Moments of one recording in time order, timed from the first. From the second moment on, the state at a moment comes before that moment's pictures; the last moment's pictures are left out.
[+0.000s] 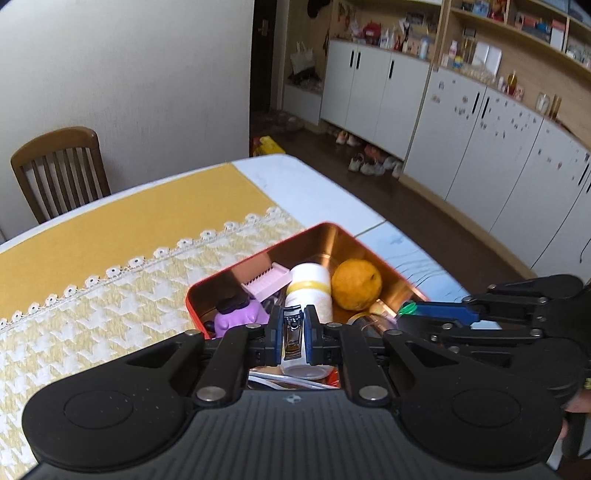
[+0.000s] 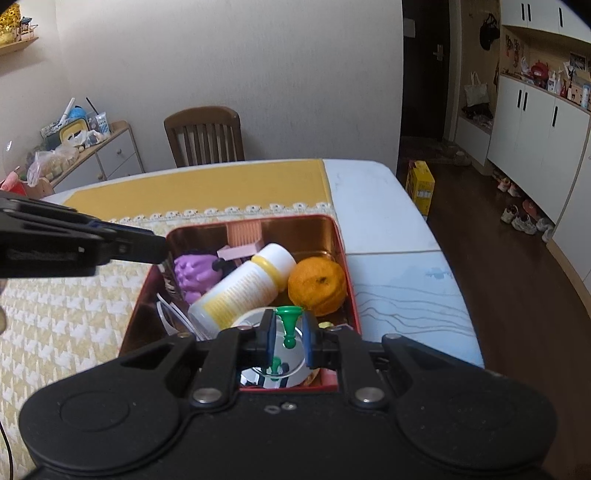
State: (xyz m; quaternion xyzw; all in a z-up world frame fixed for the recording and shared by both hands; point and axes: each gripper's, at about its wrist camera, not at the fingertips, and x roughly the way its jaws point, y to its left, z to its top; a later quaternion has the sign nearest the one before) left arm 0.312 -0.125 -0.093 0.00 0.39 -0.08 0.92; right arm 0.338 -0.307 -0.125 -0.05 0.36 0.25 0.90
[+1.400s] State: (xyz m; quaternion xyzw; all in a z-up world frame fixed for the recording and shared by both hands) left arm 0.315 -0.126 -0.108 -0.03 0.40 -0.06 0.91; right arm 0.336 -0.323 -0.115 -0.03 0.37 0.27 0.89
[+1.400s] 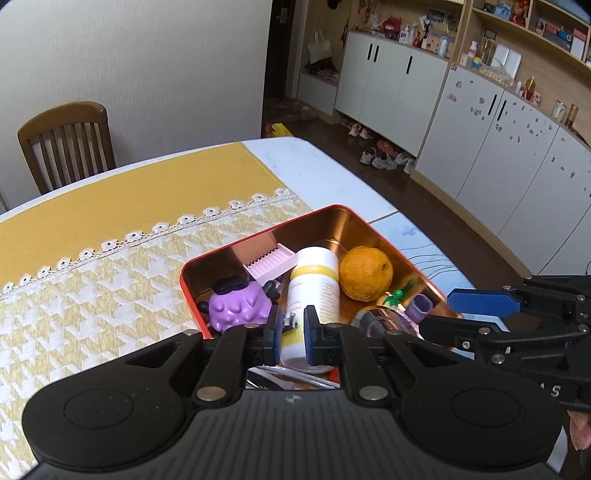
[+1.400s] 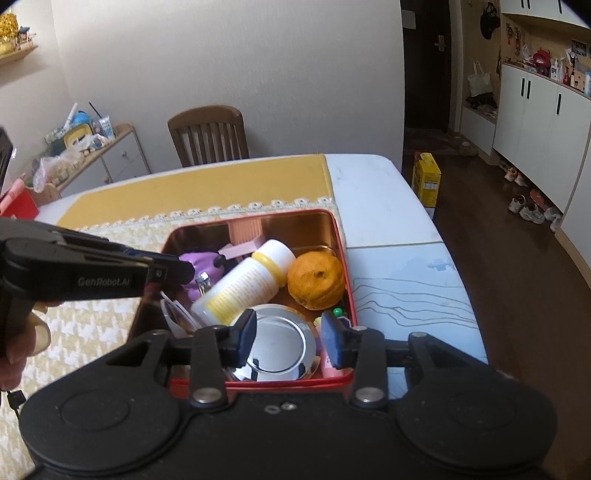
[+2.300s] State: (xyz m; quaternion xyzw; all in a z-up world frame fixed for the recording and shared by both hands) left arm 0.218 -0.137 -0.066 -0.05 0.33 -0.04 0.94; right arm 0.275 -0.347 -0.075 -0.02 0.31 0.31 0.90
